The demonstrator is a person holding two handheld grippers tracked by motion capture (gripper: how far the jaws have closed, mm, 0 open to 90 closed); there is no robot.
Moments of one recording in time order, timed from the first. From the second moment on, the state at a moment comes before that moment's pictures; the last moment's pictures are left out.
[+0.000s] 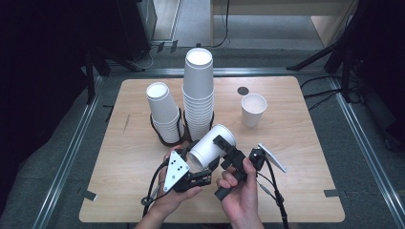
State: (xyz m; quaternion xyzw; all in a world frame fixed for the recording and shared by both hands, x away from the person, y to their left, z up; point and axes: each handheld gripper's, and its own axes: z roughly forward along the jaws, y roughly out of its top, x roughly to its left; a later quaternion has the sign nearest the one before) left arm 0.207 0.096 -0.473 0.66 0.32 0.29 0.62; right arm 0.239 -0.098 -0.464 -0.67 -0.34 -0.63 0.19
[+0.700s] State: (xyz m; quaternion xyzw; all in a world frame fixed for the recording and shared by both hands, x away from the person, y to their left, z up) left arm 0.207 0.096 -0.473 0.66 0.32 0.28 0.62; right arm 0.250 -0.090 -0.471 -0.67 -0.32 -0.63 0.22
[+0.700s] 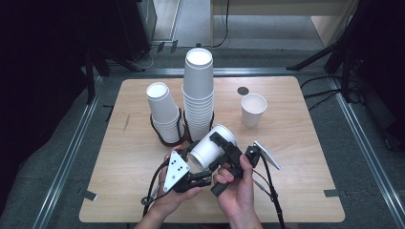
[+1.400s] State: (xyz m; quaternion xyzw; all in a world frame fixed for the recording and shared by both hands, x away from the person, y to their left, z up) left arm 0.210 0.100 -0.469 0.68 0.35 0.26 0.59; right arm 0.248 -0.088 -0.474 -0.67 -0.29 -0.64 0.23
